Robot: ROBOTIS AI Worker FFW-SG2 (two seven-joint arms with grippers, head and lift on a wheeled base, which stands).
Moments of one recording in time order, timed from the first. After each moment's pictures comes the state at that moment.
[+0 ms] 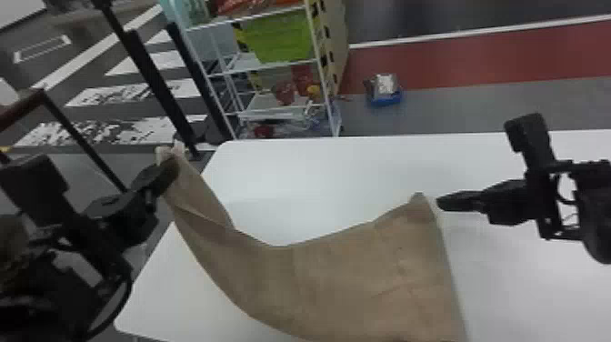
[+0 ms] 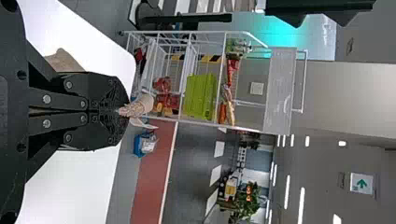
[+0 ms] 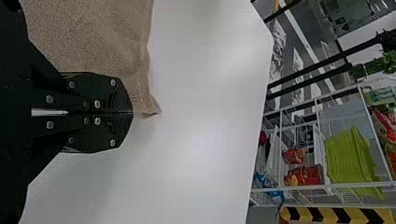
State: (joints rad) left arm 0.33 0.00 0.70 -2.59 0.35 0.94 -0.25; right arm -0.38 -0.01 0.18 -1.43 0.12 0.92 0.81
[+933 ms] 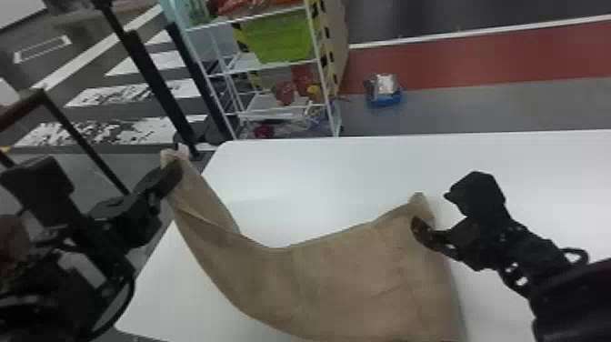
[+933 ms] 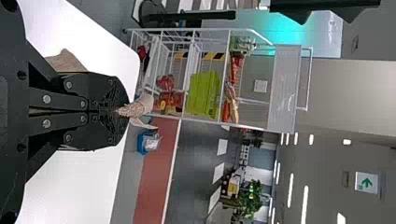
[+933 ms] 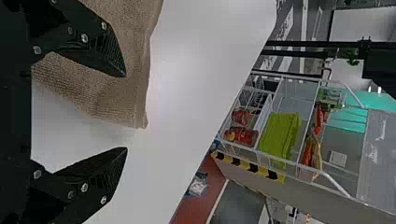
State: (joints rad) left arm 0.33 0.00 0.69 -2.57 0.33 0.94 -0.27; right arm -0.04 -0.01 0.36 -1.71 0.35 0.53 0.40
